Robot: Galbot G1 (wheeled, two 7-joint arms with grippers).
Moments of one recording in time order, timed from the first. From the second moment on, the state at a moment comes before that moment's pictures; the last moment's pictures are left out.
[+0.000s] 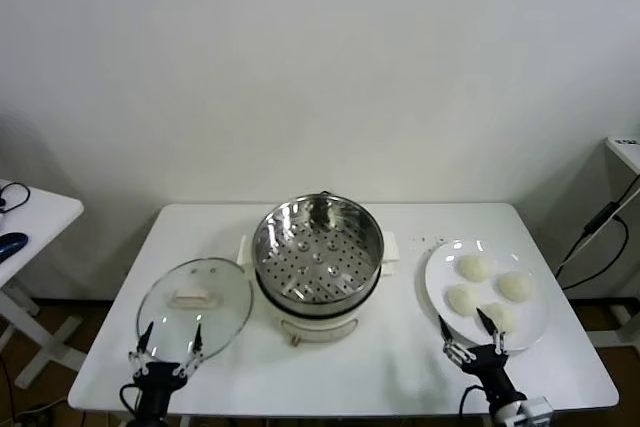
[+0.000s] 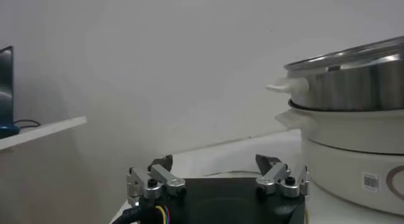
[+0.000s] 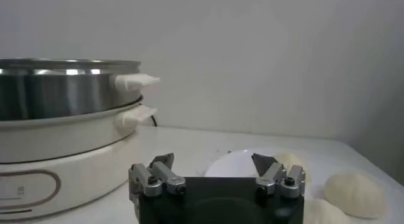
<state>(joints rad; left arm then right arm) 1.70 -1.55 -0.74 -1.88 0.09 -0.25 0.06 -1.62 1.09 0.53 1.81 0.39 0.21 -0.06</state>
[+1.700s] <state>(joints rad) 1.66 -1.51 -0.67 -1.89 0.04 -0.25 0.01 0.05 0.59 -0.69 0.96 0.10 0.12 -1.17</state>
